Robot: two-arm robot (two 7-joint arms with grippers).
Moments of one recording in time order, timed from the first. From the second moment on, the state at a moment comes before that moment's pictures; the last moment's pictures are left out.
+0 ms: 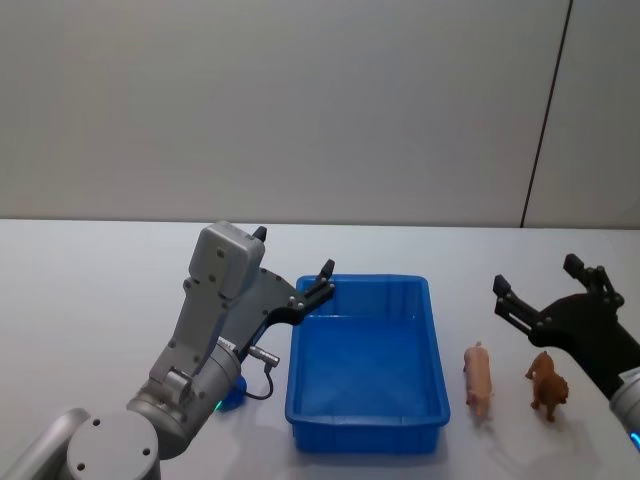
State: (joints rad) left arm -0.24 0.38 0.45 -1.63 -0.20 0.01 -0.01; right arm 0.00 0.34 -0.21 -1.76 0.30 0.03 0.08
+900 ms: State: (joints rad) left arm -0.24 0.38 0.45 -1.63 -0.20 0.01 -0.01; right arm 0.02 0.40 -0.15 -1.70 0.35 0.27 0.05
